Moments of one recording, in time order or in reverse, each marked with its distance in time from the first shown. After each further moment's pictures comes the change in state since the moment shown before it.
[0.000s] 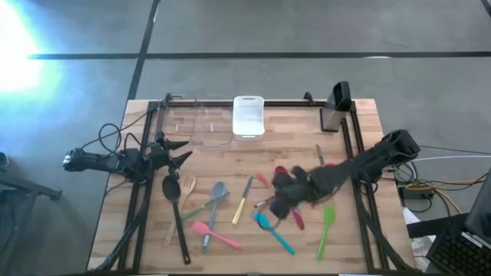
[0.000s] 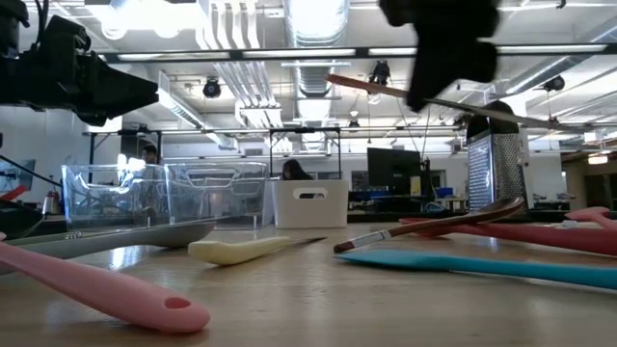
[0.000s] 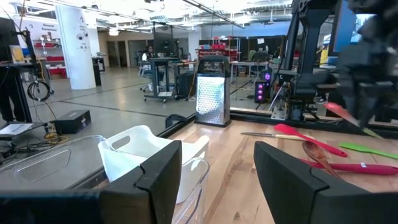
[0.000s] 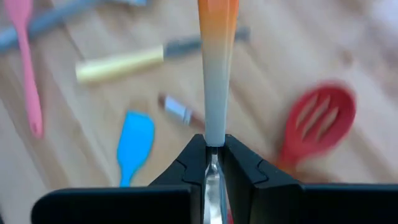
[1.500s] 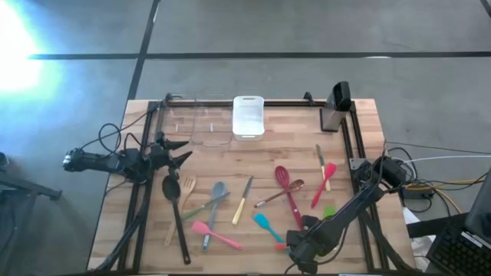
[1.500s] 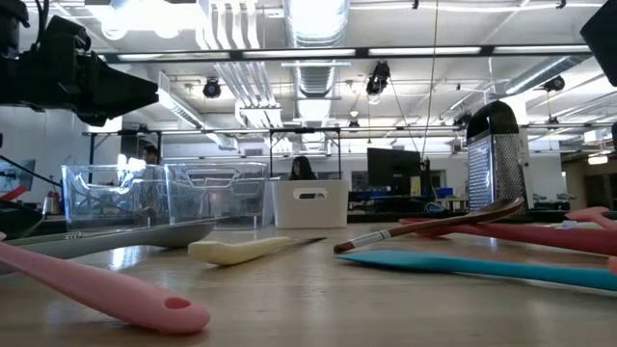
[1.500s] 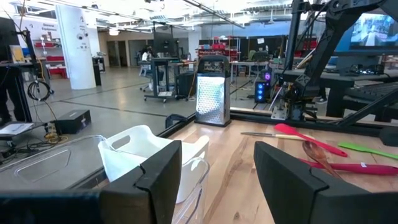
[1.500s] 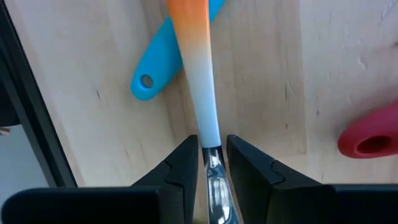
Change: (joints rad) left arm 0.000 0.000 0.000 0.000 0.000 0.000; right arm 0.423 0.355 -0.009 0.059 -0.355 0.095
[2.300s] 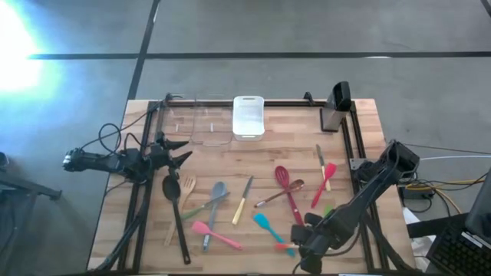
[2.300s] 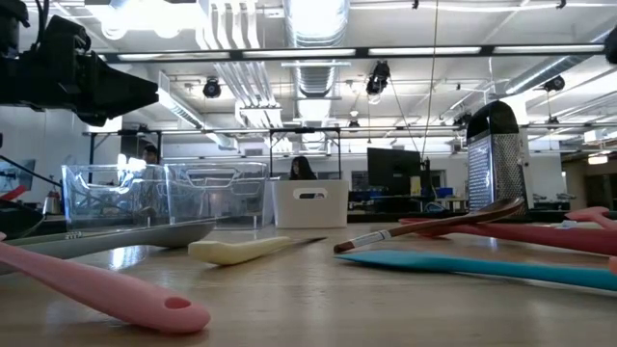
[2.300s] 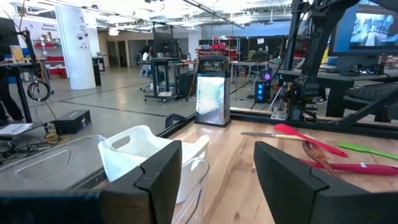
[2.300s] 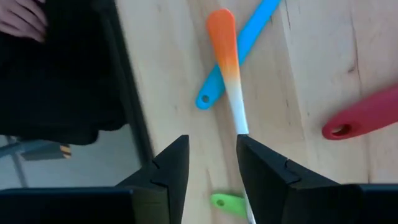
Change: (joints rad) left arm 0.000 0.000 0.000 0.000 0.000 0.000; right arm 0.001 -0.212 -0.003 0.004 0.045 0.062
